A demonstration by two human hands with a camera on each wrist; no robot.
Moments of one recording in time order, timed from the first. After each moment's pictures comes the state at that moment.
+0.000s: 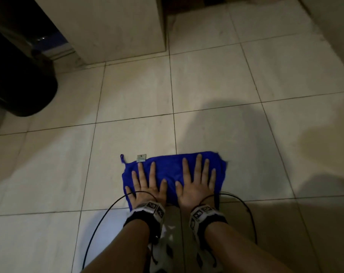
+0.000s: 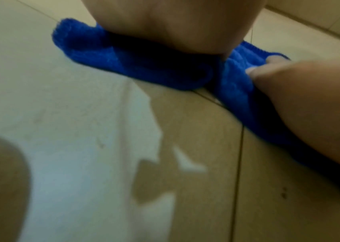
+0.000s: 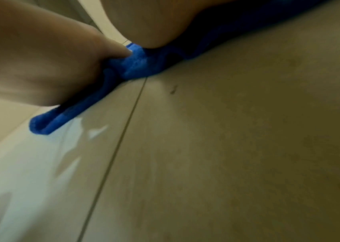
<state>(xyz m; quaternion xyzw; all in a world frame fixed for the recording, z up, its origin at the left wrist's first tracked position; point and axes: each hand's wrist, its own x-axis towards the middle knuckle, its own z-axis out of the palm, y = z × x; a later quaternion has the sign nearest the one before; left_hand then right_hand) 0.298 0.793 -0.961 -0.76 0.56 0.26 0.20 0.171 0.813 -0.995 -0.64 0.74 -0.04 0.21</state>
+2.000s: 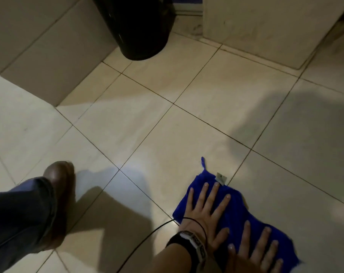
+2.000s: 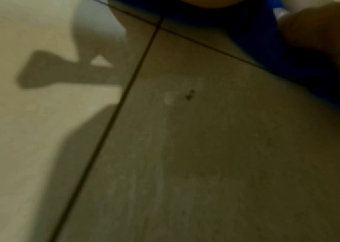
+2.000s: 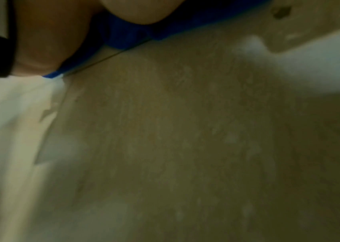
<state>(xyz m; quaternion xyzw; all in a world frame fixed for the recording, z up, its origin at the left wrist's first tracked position) 0.236 0.776 -0.957 -0.68 0.65 0.32 0.11 0.079 0.803 -1.009 -0.78 0.62 0.03 0.08</state>
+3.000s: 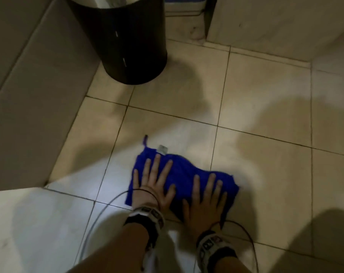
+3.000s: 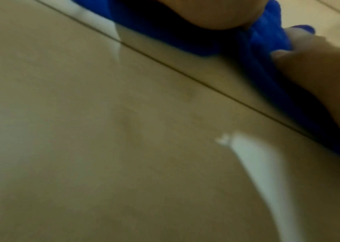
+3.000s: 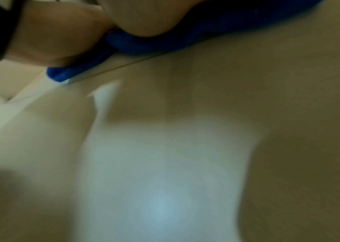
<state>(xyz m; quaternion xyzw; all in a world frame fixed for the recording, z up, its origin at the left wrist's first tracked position) 0.677 0.733 -0.963 -0.71 0.63 0.28 0.13 0.518 0.770 -0.981 -0.69 0.69 0.03 0.20</state>
